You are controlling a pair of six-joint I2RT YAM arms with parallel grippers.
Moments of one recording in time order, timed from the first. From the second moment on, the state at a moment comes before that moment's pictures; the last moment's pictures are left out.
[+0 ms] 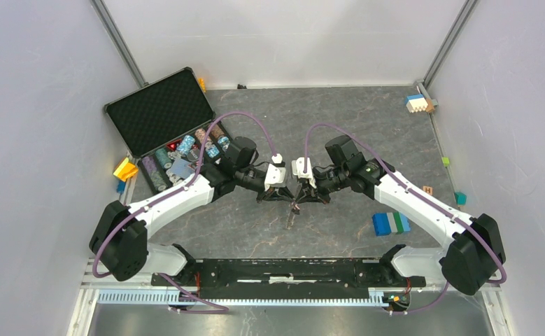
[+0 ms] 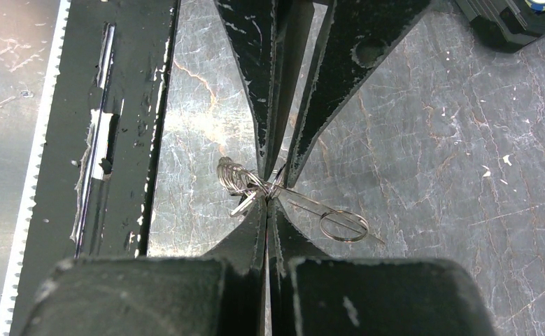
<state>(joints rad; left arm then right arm) -0.70 1.35 0.89 -0.17 0.97 0.64 0.64 1.26 0.95 -0.55 -0.82 -0.70</state>
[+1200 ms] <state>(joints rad) -0.68 1.33 0.83 -0.10 0.97 0.59 0.64 1.25 0.95 -0.53 -0.81 -0.69</state>
